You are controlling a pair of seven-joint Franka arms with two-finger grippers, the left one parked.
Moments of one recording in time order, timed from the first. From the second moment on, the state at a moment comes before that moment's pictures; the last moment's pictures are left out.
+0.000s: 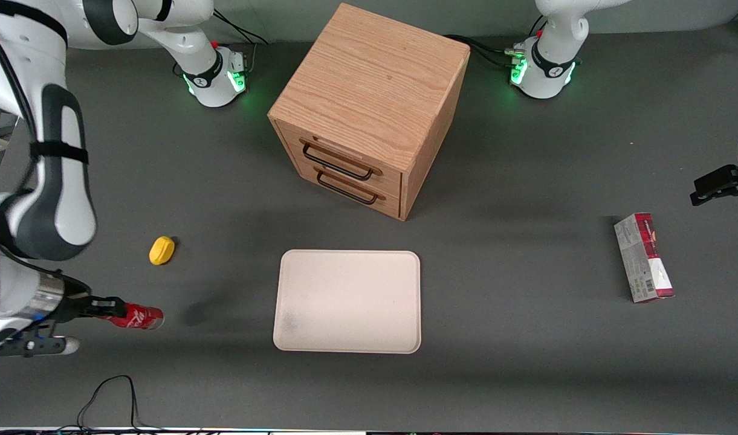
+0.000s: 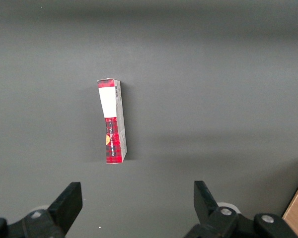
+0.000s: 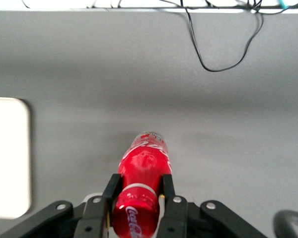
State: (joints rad) arm 0.02 0.63 -0.09 -1.13 0.09 1.80 -0.07
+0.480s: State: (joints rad) arm 0.17 0.59 0.01 -0.94 -0.06 1.58 0.34
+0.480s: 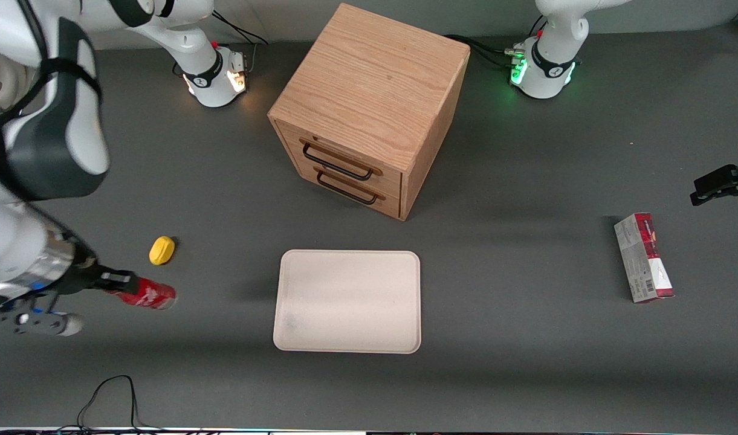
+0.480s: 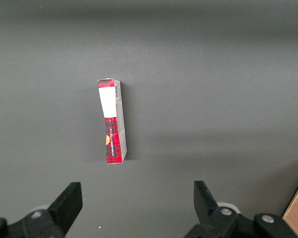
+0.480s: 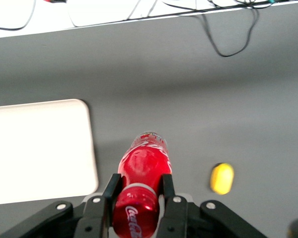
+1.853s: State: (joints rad) arm 0.30 0.84 0.17 -1.08 -0.18 2.06 0.67
